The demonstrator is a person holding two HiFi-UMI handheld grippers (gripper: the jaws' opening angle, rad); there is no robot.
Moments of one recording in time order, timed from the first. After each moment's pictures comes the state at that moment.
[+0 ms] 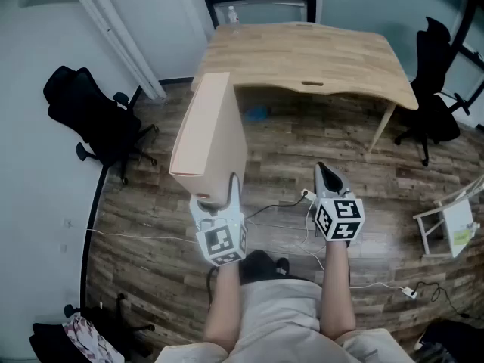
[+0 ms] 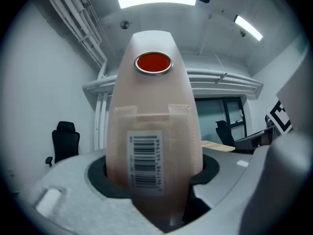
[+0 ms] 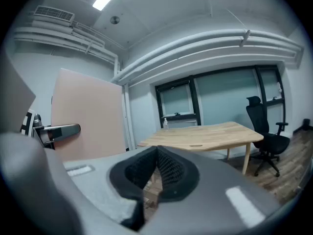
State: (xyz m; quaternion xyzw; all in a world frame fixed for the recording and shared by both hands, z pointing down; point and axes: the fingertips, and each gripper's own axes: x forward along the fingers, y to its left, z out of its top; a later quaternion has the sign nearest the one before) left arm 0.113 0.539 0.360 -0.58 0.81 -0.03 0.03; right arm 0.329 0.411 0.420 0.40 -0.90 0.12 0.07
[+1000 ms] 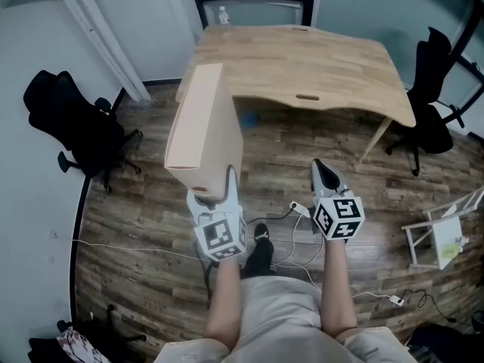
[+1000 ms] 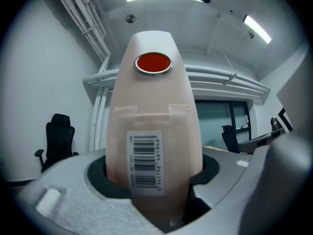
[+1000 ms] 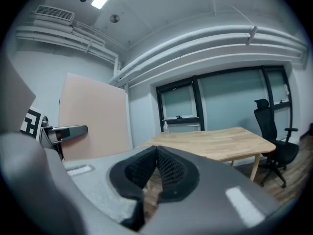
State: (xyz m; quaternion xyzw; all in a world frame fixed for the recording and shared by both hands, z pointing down) left arm 0.064 0.397 0.366 -0.58 0.81 0.01 0.01; right arm 0.286 0.285 0.411 0.40 -0.91 0.10 0.06
